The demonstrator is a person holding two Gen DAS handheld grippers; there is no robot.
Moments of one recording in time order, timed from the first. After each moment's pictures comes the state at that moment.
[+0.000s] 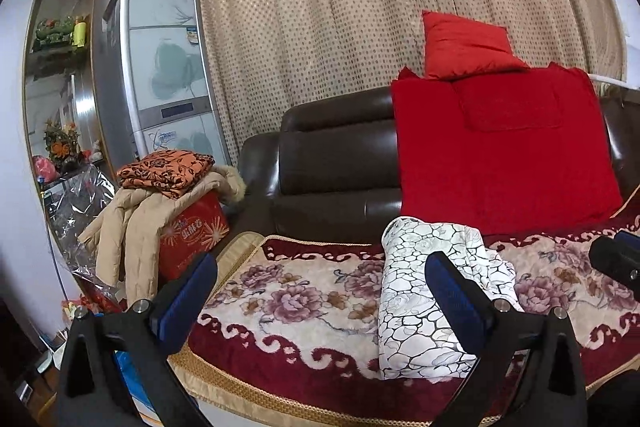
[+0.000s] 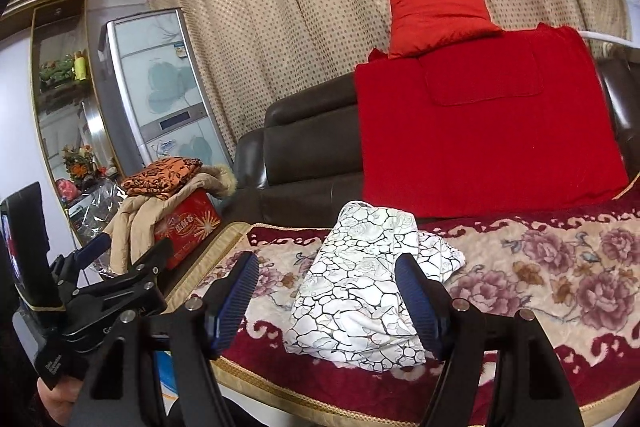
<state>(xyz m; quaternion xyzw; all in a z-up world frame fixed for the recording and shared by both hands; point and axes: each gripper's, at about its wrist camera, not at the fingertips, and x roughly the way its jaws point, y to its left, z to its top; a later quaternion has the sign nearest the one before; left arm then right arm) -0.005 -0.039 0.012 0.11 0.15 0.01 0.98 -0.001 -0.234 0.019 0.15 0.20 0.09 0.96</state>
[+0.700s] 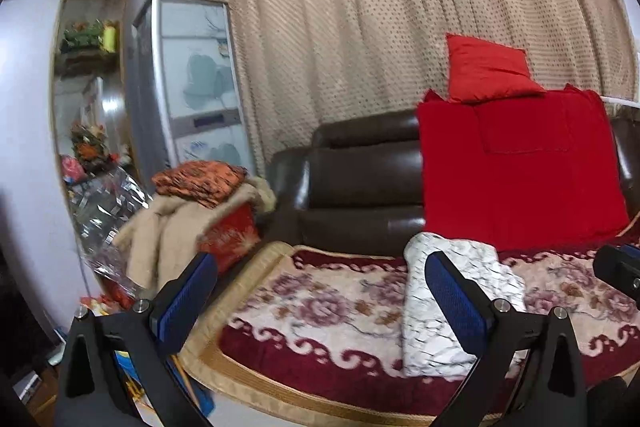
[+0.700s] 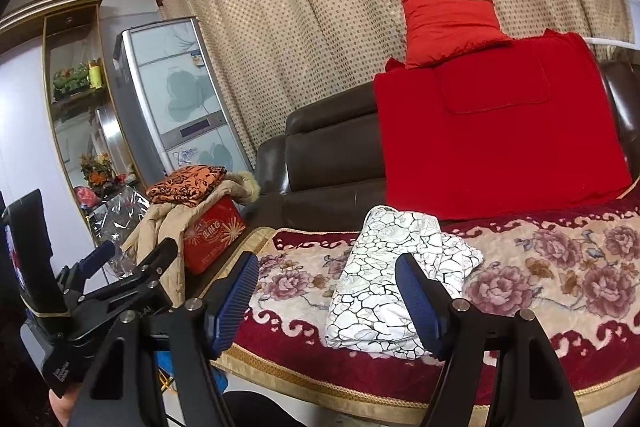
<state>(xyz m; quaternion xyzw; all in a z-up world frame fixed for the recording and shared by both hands) -0.051 -0.010 0.046 0.10 0.11 0.06 0.99 -0.036 -0.208 0.052 0.16 0.19 0.11 0.96</state>
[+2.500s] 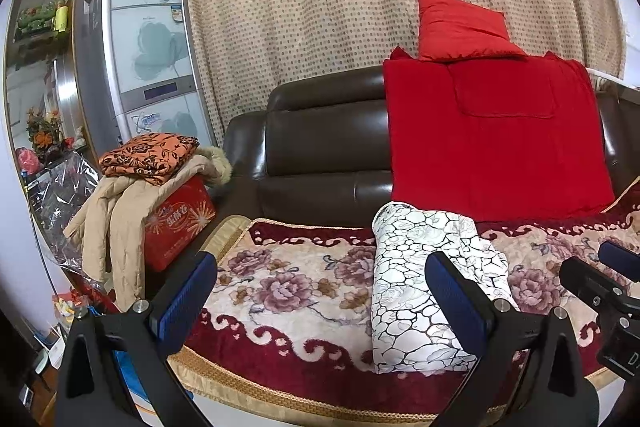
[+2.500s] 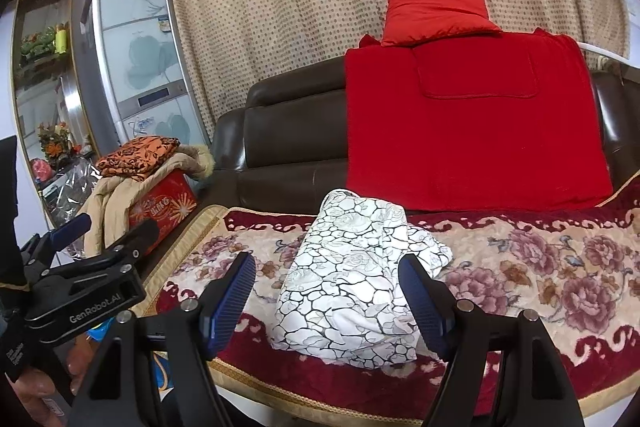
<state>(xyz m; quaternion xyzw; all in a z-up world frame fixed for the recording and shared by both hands) 0.023 -0.042 0.017 0.10 0.20 0.00 0.97 0.028 -0.210 0.024 0.11 0.24 0.04 0.96</state>
